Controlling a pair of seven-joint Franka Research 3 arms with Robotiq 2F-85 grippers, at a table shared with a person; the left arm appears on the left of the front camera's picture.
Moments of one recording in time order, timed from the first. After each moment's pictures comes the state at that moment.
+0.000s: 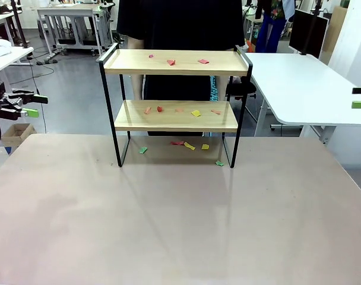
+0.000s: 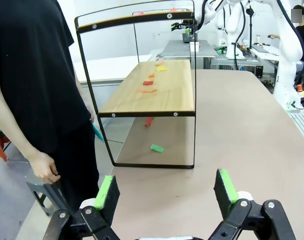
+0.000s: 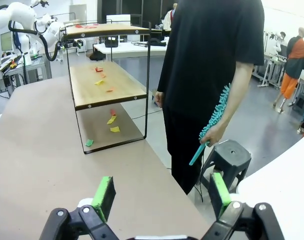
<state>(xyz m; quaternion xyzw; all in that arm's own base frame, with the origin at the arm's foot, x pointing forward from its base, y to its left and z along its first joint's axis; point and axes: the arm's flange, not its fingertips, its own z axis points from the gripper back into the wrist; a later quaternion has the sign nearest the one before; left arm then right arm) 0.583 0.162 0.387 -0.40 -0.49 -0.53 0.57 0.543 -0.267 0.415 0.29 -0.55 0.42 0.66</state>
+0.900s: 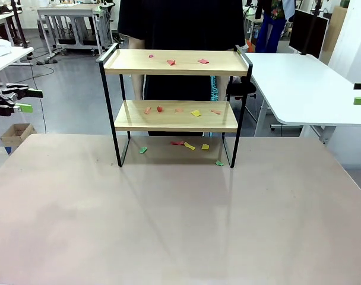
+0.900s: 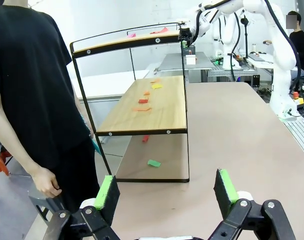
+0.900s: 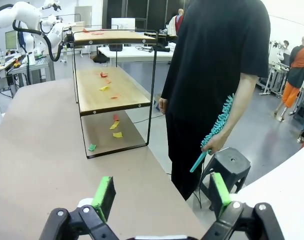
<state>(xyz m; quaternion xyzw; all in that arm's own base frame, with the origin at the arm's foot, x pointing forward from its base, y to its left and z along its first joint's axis) 0.570 0.165 0.400 -0.41 -0.51 -0.53 0.54 0.540 -0.264 0.426 0.29 -0.56 0.43 0.65</state>
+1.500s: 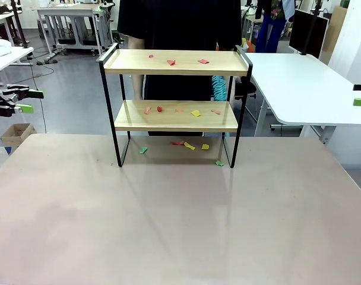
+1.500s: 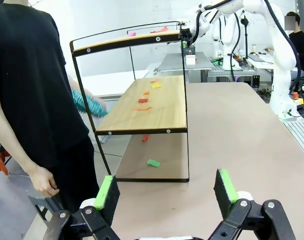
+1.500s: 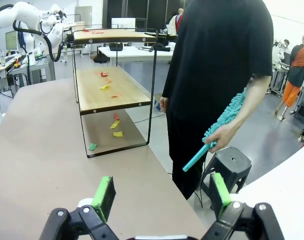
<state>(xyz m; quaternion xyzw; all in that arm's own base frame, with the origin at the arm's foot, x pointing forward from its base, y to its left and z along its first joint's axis) 0.571 0.164 0.397 -0.41 -0.51 -0.53 0.54 0.541 -0.265 0.422 0.29 -0.56 0.43 0.65</state>
